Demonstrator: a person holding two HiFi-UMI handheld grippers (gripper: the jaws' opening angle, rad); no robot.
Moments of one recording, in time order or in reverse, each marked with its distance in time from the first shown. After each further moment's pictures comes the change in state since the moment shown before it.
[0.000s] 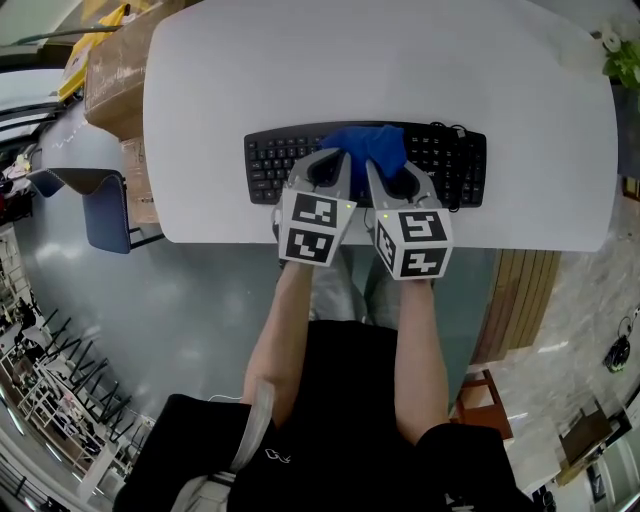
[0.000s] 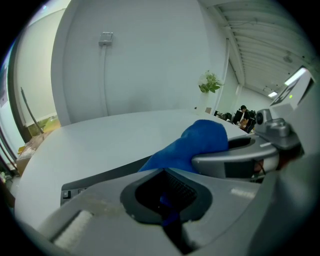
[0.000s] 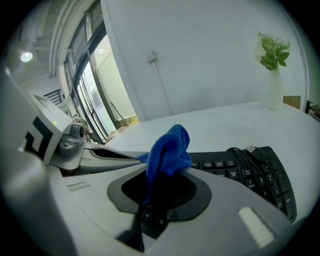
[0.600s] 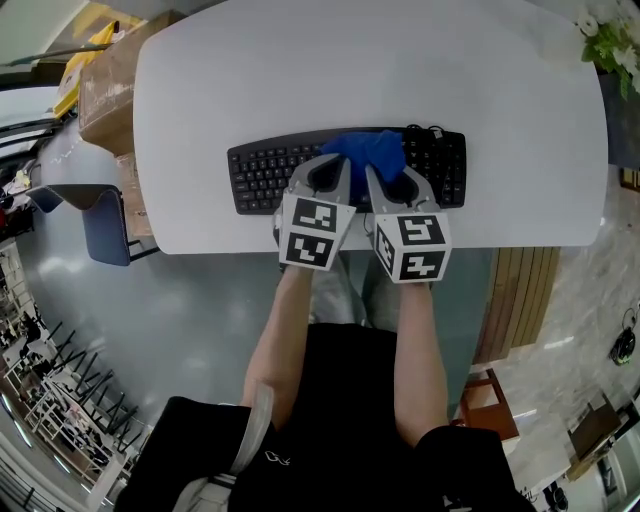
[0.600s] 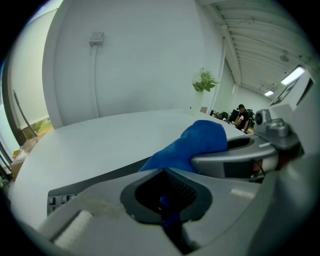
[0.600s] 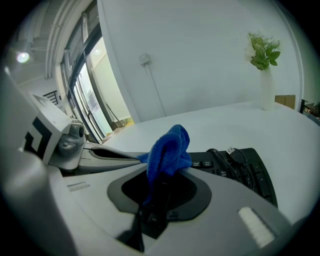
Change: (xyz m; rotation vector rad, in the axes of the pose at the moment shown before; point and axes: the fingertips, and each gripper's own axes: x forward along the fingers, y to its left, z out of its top) left arm 0.017 -0.032 0.015 0.024 0.004 -0.034; right arm -0.019 -0.034 0.002 0.023 -0.008 -0.031
